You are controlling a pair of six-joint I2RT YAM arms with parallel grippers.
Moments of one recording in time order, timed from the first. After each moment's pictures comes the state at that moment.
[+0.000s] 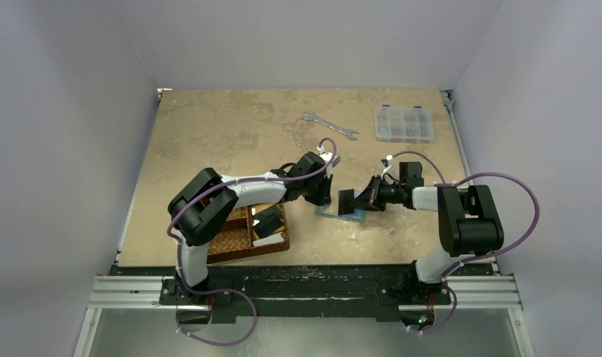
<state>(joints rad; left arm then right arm) -0.84 1.92 1.16 -0.05 0.15 -0.41 0.03 1.62 0.57 0.07 -0.87 0.51</state>
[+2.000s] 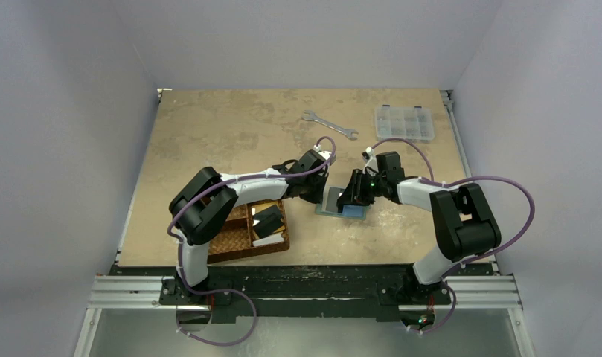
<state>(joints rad) -0.84 1.93 1.23 -0.20 0.02 -0.40 0.23 1.60 0.69 -0.02 -0.59 0.48</state>
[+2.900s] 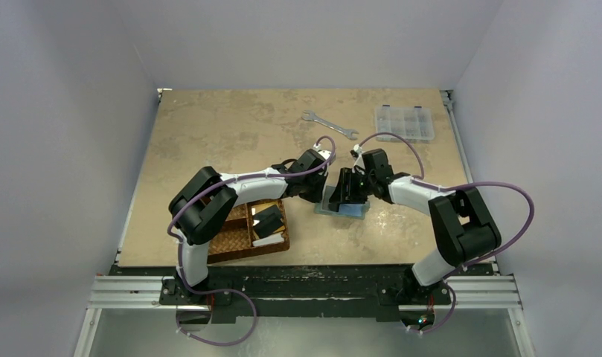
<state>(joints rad) -0.83 1.93 1.23 -0.20 0.03 -0.38 0.37 1.58 0.75 -0.09 -0.43 0.47</state>
